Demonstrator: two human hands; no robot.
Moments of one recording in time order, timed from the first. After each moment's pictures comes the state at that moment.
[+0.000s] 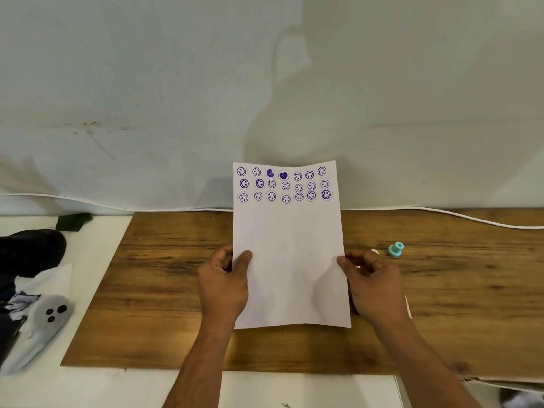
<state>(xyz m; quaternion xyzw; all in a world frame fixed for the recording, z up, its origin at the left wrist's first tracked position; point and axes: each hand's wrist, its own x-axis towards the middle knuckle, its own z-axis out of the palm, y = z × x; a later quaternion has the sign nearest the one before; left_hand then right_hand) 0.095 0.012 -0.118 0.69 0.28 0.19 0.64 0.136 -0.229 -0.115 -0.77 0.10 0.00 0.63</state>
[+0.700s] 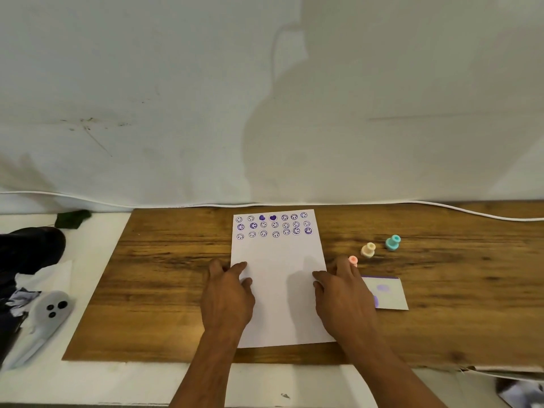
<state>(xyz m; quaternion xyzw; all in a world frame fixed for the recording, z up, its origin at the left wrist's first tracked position) 0.075 0.012 -0.152 0.93 0.25 0.03 0.25 0.112 -0.200 -0.161 -0.99 -0.08 0.00 0.13</state>
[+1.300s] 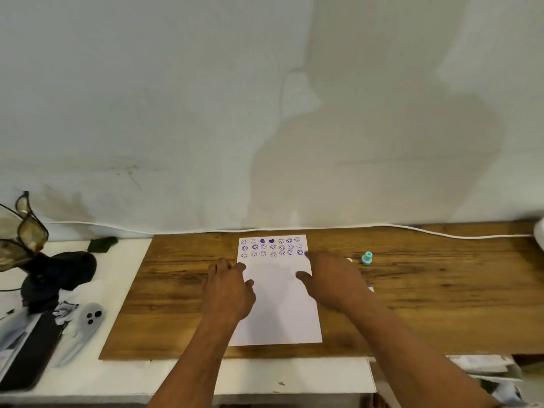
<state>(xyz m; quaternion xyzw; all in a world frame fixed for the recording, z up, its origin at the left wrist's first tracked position) 0.064 0.012 -0.060 0.98 0.18 -0.02 0.12 0.120 -0.206 -0.030 -0.98 -0.14 0.08 0.12</state>
